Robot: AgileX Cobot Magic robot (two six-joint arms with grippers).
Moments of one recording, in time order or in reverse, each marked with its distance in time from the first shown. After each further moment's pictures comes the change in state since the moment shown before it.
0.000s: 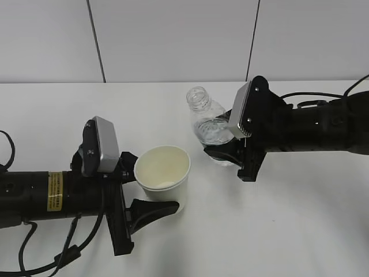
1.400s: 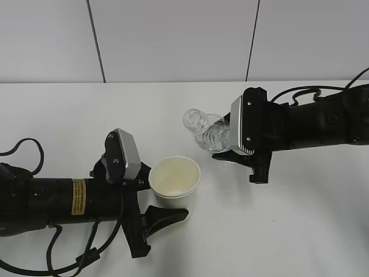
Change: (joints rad) left arm -0.051 0.119 -0.066 -0.076 0.041 0.026; right arm 0.002 0.000 -0.044 -0.189 0.087 -0.092
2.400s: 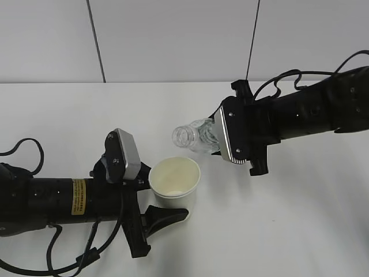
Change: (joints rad) left arm 0.000 0.000 0.000 -0.001 0.000 0.000; right arm 0.070 0.000 -0.085 -0.207 0.142 -0.042
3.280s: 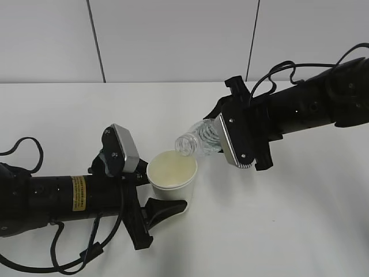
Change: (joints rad) left arm 0.000 0.000 0.000 -0.066 -0.001 0.000; right arm 0.002 0.000 -0.033 -0.135 0.010 -0.042
